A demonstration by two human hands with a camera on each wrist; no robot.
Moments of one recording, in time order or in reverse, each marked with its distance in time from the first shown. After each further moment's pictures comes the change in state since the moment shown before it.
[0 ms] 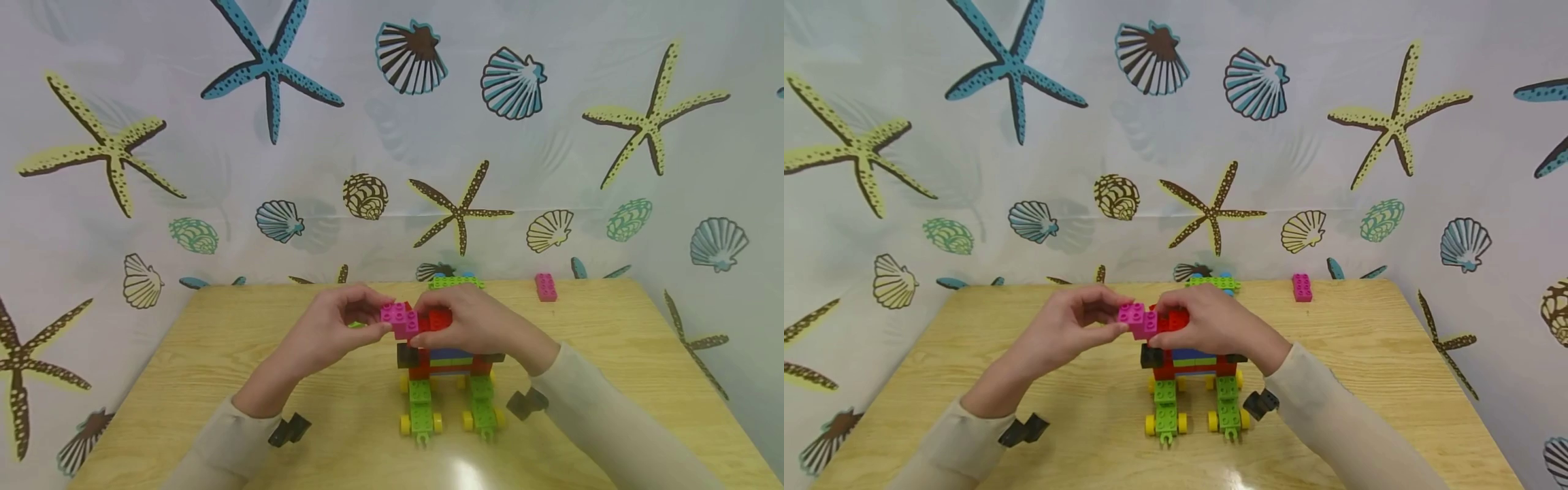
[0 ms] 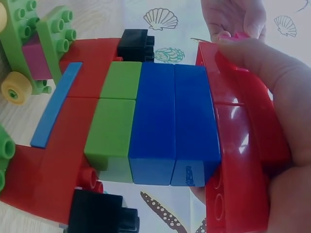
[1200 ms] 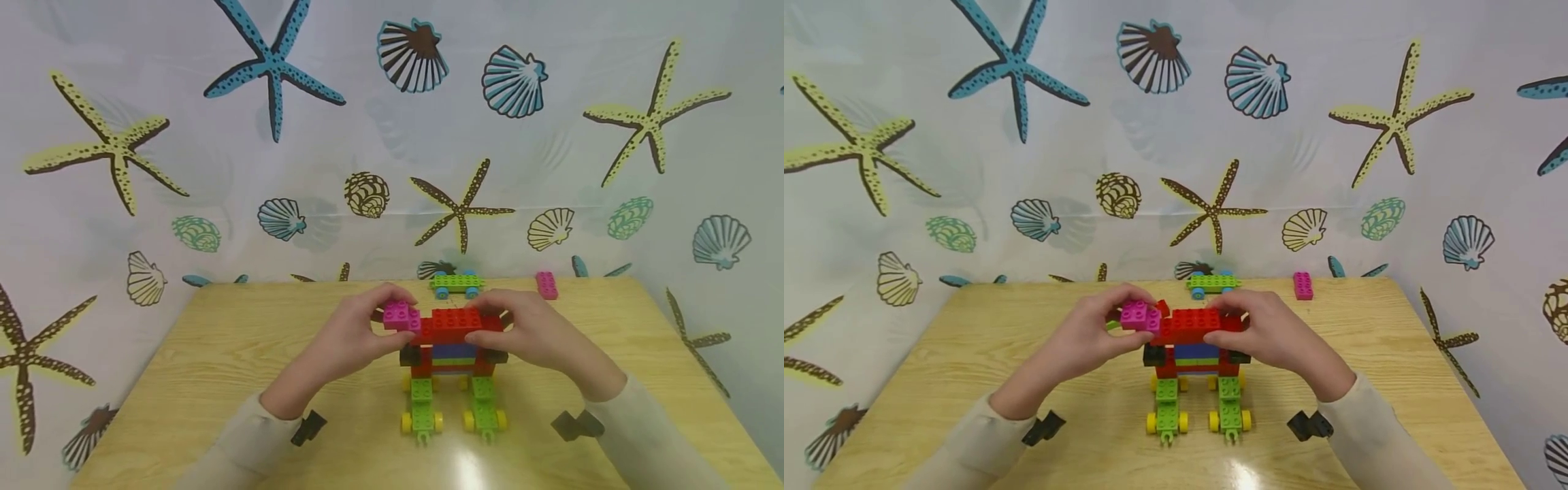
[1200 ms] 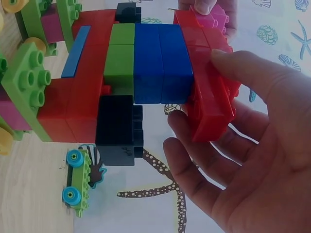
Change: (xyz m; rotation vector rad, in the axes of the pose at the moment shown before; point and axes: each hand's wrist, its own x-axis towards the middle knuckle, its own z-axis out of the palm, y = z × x) left_hand 0.007 0.006 0.029 0.259 -0.009 0.035; right_hand -0.066 0.030 -0.012 0.071 0.146 0.131
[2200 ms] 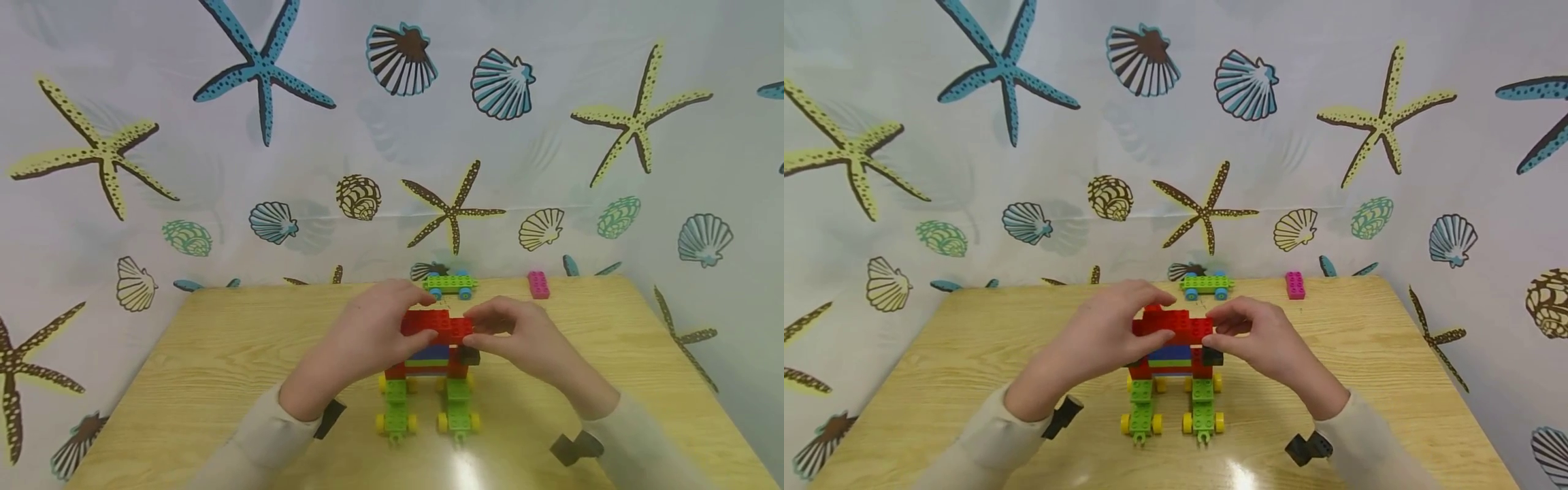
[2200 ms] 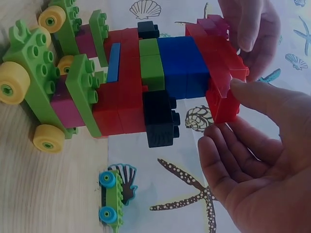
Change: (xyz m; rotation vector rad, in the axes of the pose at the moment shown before) left_hand 0.016 0.057 0.009 0.419 -0.050 0.068; right_hand -0.015 0.008 0.017 0.267 0.140 0.125
